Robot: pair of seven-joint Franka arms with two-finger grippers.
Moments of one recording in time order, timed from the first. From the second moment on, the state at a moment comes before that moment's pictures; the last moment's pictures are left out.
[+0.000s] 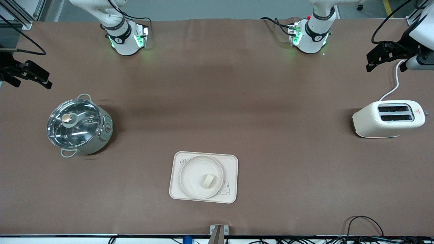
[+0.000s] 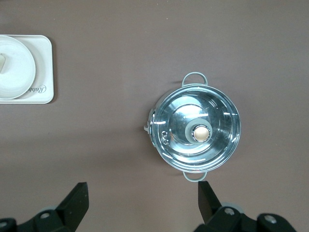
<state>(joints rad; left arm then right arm) 0.06 -0.10 -0.18 -1.55 0.01 1.46 -0.08 -0.02 -0.05 0.03 -1.54 -0.02 1.53 0.08</state>
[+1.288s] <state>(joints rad) 0.07 -0.07 -0.17 -1.55 0.01 1.49 -0.08 0.27 0.68 0.04 -1.43 0.24 2.28 0.36</state>
